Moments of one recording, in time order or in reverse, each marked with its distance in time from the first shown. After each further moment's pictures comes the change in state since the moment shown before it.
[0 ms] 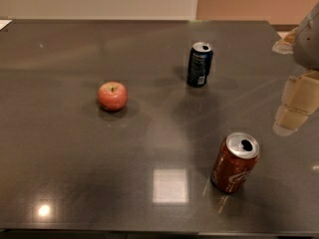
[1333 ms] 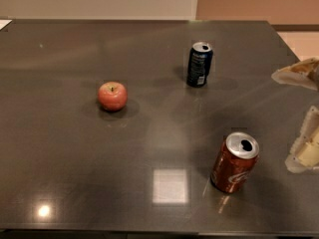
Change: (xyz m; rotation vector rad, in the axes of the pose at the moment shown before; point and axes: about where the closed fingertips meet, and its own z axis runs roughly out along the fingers) arm 0.000 0.060 0.002 -0.166 -0.303 0.013
